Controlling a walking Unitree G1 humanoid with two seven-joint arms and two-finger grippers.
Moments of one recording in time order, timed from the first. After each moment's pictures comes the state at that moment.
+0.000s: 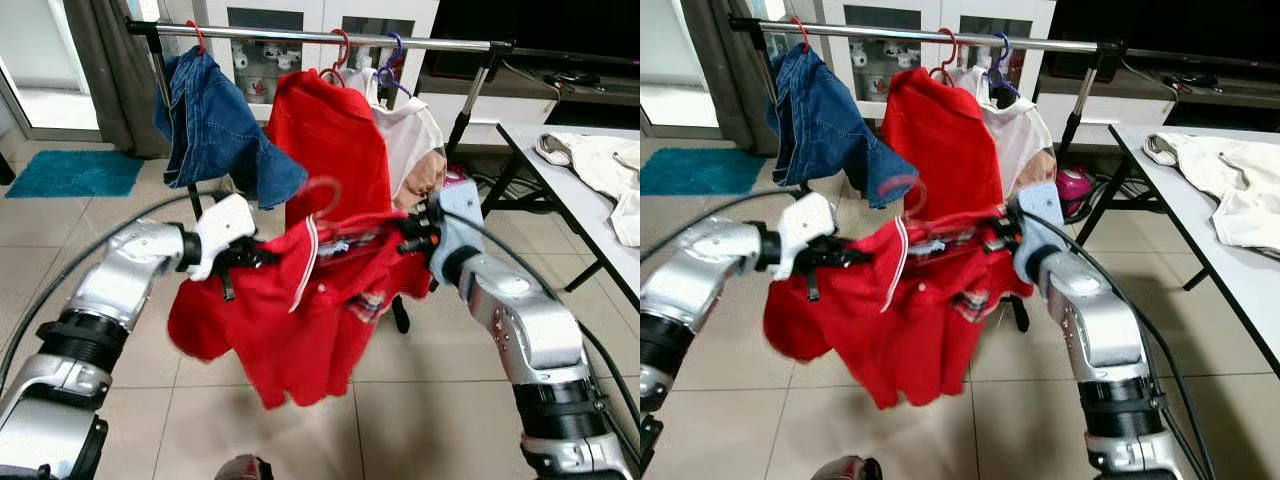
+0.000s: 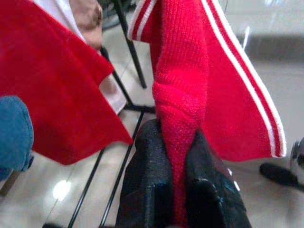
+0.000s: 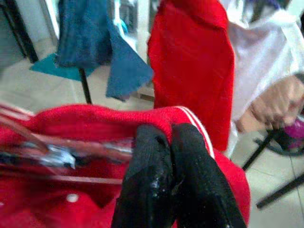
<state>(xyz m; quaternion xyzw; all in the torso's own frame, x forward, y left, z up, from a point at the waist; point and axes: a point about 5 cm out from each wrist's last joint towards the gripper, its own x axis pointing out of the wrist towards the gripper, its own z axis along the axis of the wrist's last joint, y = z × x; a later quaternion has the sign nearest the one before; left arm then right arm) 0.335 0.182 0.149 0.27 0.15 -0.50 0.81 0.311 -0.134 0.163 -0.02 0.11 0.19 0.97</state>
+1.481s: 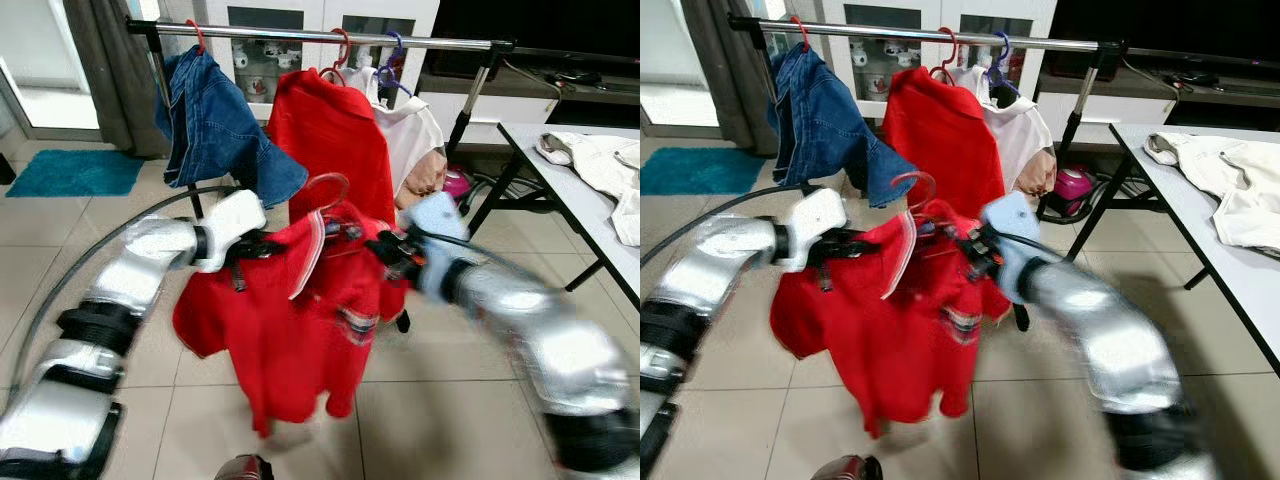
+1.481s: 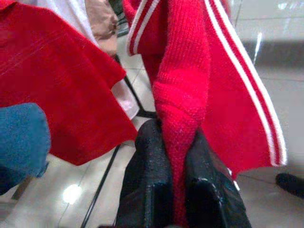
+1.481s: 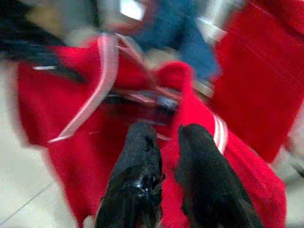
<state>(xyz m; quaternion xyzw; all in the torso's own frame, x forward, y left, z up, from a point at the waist) 0.346 0.188 0.154 0.28 0.12 -0.49 0.82 0.274 -0.124 0.181 -0.10 0.12 0.37 0.92</state>
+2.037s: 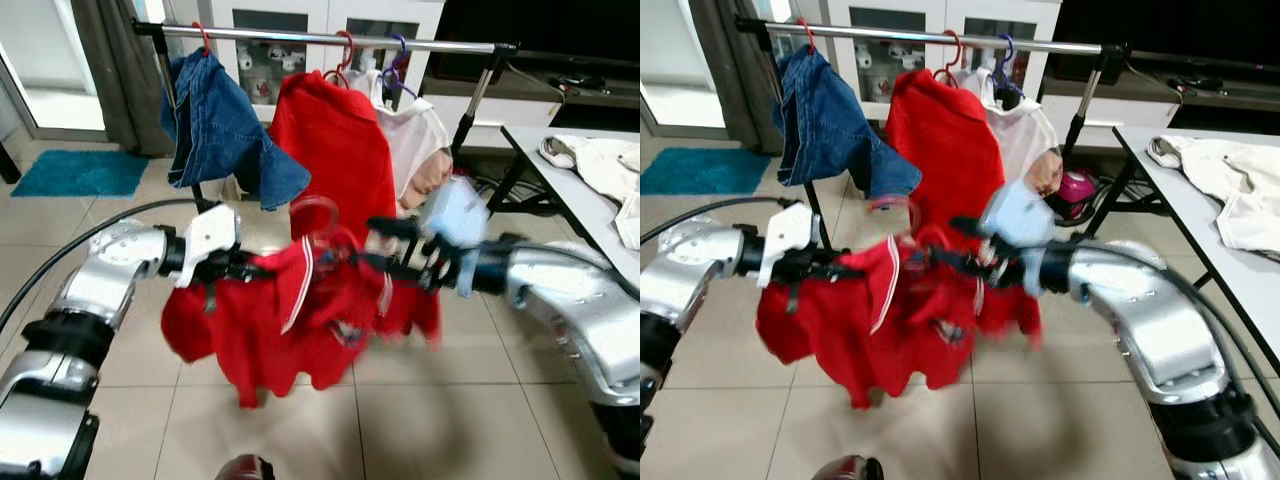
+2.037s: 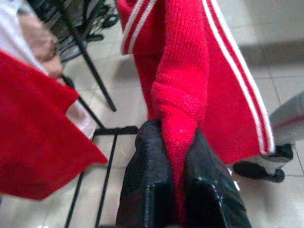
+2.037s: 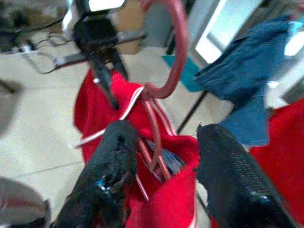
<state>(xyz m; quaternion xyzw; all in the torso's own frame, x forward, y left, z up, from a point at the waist) 0.322 0.192 0.159 0.27 0.10 -0.61 0.74 0.267 -0.124 0.202 -0.19 0.04 0.52 0.83</state>
